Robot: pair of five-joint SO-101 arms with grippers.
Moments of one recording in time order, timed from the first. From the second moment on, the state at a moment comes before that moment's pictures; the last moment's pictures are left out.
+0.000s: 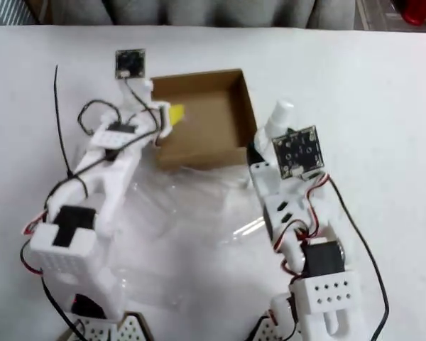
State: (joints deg) left arm 0.6 18.2 16.4 20.2 11.7; right arm -12.7 -69.1 63.9 32.4 11.6
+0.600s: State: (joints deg) left arm 2.3 18.7 11.7 26.2 7.1; right arm -12.4 -69.1 63.9 32.4 8.1
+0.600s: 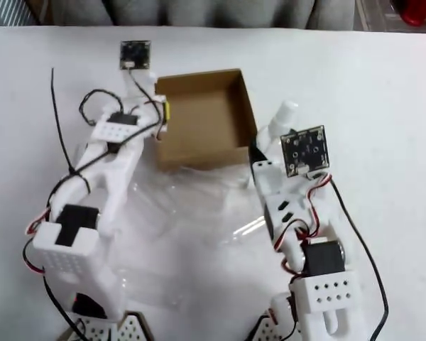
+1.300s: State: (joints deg) left arm 4.6 20.8 11.3 26.1 -9.5; right arm -12.4 -69.1 65.0 32.4 7.8
